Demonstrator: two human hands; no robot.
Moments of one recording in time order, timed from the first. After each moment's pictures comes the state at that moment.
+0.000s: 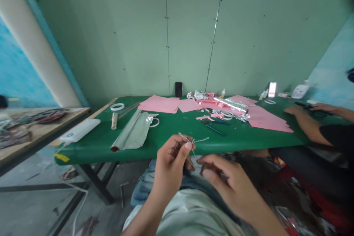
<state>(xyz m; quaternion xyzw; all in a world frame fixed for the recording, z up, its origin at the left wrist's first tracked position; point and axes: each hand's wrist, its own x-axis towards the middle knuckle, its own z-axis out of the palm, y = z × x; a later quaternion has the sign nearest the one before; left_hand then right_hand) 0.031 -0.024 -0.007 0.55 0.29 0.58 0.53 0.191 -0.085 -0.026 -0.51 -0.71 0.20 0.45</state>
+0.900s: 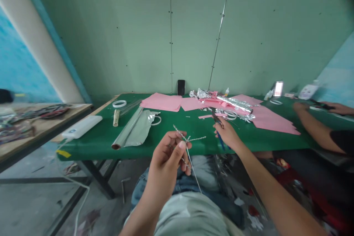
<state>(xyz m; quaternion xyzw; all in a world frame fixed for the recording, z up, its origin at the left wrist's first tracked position) 0.021 -0.019 -0.010 0.49 0.23 0.57 0.61 0.262 0.060 -0.058 -0.70 -0.63 0.06 0.33</state>
